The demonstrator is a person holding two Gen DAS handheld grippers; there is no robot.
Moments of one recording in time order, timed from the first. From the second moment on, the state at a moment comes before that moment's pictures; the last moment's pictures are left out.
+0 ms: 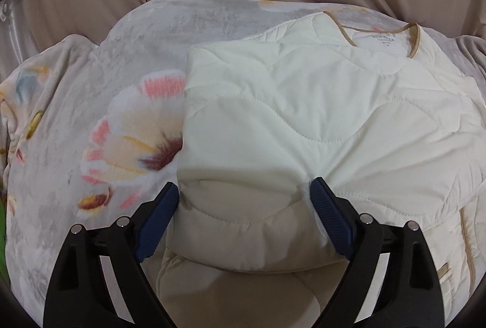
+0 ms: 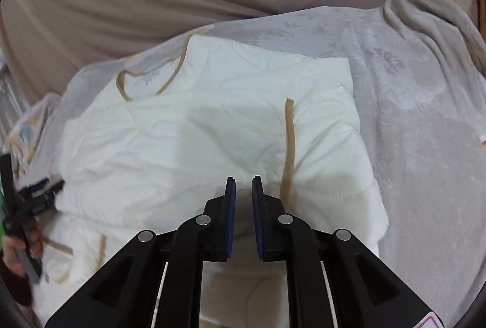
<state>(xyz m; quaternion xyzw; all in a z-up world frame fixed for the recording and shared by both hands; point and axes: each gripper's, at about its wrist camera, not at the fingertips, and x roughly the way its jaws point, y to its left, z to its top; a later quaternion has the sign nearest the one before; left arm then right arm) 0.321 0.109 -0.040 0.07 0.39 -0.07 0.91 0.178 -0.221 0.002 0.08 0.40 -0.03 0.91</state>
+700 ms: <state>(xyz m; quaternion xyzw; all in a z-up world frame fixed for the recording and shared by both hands) 0.241 0.129 -0.027 0.08 0.40 -0.04 0.91 0.028 -0.240 0.039 0.15 0.36 -0.03 0.92</state>
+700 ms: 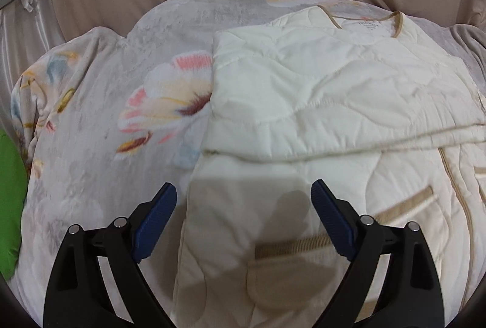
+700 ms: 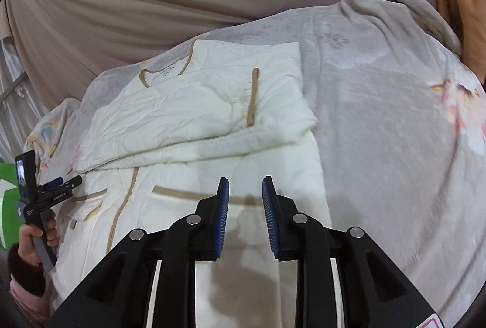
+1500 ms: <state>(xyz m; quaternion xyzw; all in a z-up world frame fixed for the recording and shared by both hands) 0.290 0.141 -0.032 0.12 0.39 0.04 0.91 0.146 -0.206 0.075 0.15 0.31 0.03 0.94</state>
